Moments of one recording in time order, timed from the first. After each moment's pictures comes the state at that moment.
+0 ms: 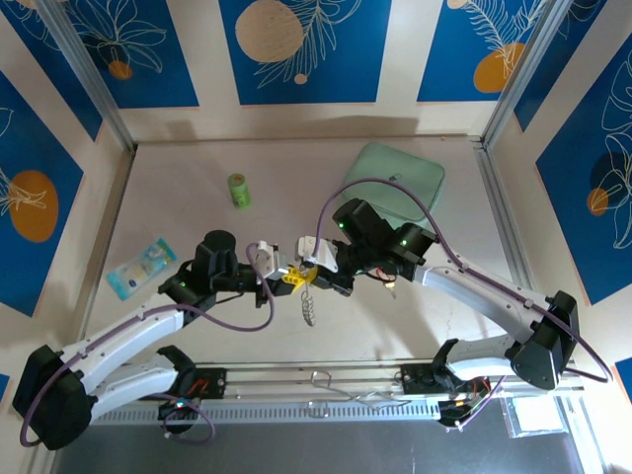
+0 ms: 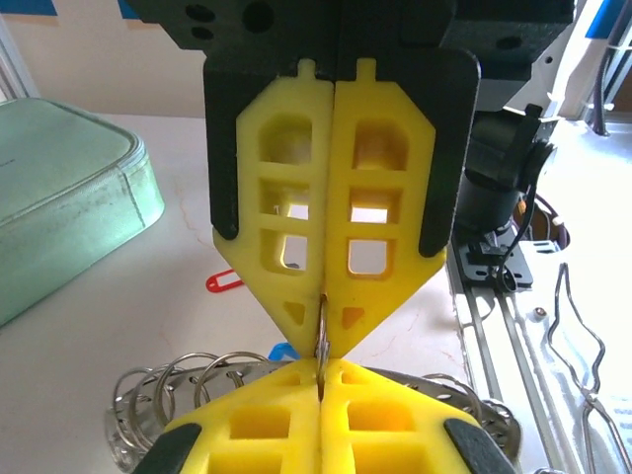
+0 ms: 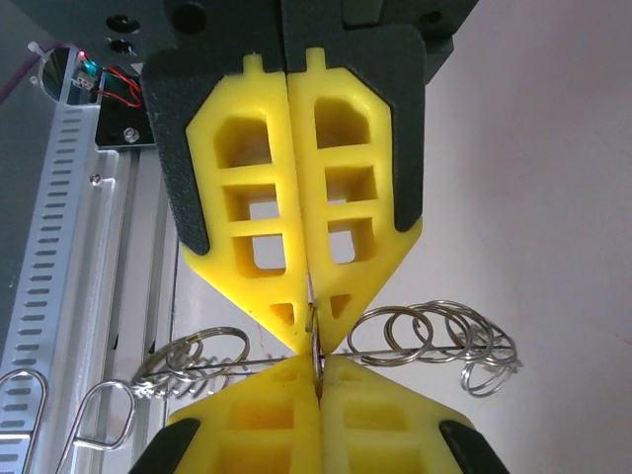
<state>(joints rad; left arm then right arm) -0.67 0.98 0.58 0.02 0.78 0.27 0.87 1.29 1.18 -0.78 -0.45 -0.50</state>
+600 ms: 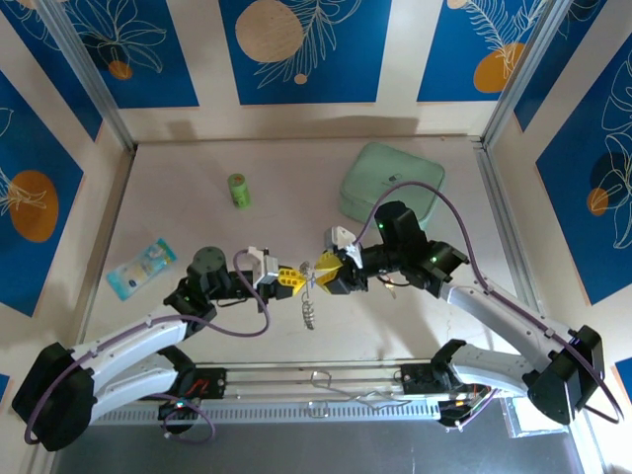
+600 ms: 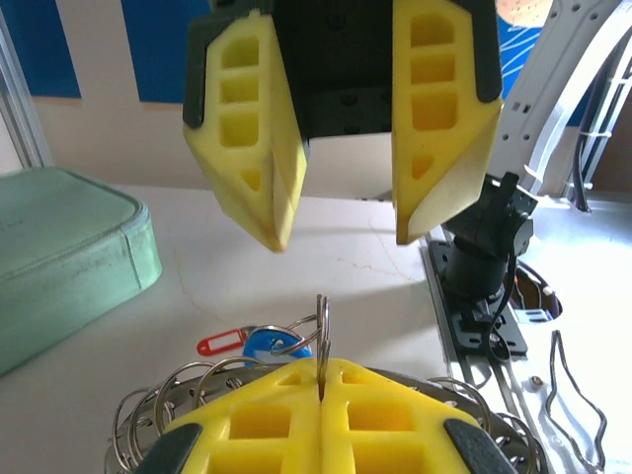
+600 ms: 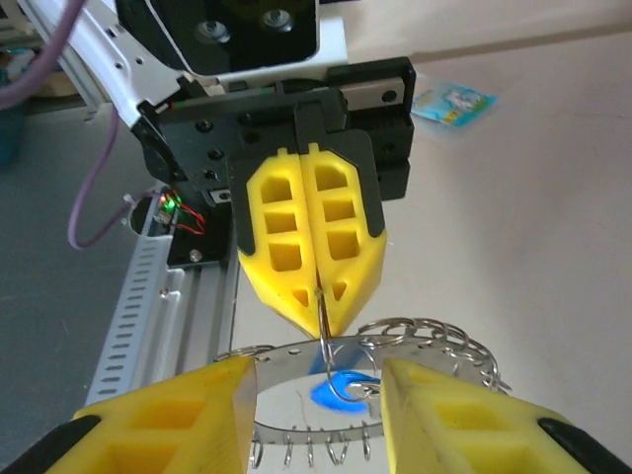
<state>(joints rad) -0.68 0.97 0.39 0.50 0.81 0.04 0.69 1.09 0.90 -0.40 -0.83 -0.32</state>
